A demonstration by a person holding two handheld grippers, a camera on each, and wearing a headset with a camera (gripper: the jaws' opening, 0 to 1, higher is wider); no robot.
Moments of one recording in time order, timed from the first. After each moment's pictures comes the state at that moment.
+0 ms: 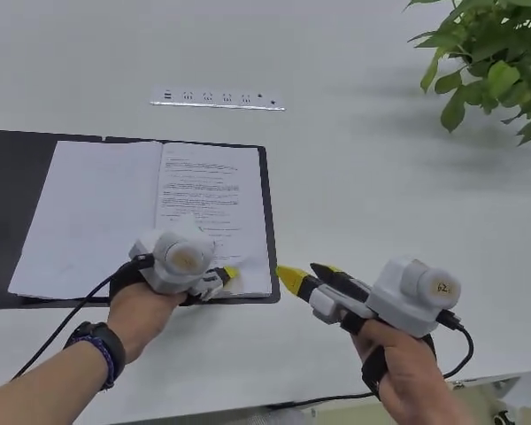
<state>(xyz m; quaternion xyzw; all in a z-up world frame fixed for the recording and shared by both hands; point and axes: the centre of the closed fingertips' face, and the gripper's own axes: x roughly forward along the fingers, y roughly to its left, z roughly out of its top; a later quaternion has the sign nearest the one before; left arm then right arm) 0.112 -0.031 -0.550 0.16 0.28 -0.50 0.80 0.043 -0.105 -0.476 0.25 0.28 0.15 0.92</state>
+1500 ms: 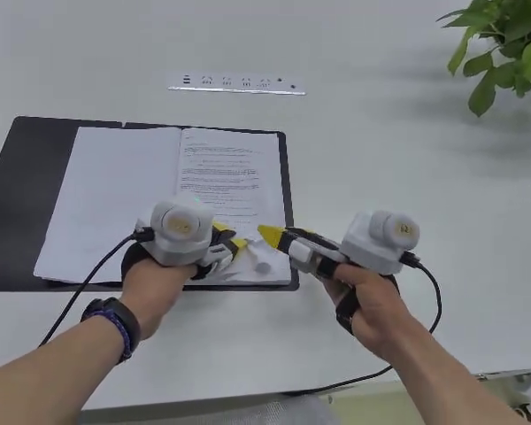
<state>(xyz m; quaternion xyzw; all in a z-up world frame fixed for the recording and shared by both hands) 0.117 -0.025 -0.538 0.05 0.32 -0.49 0.81 0.112 -0.067 -0.512 0.30 0.29 0.20 0.89</state>
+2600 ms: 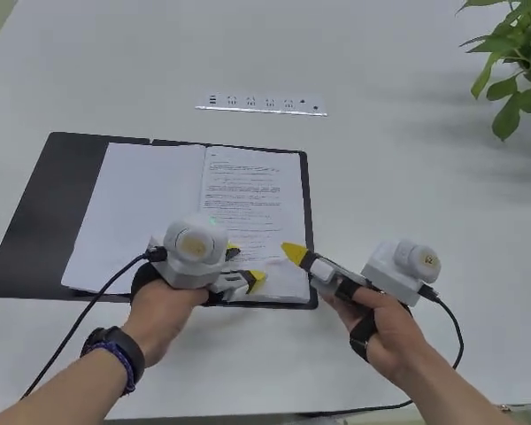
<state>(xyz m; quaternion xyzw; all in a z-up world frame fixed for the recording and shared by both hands) 0.100 0.000 -0.530 0.06 0.34 -0.48 0.81 0.104 -0.068 -0.517 0.39 0.28 0.17 0.86</state>
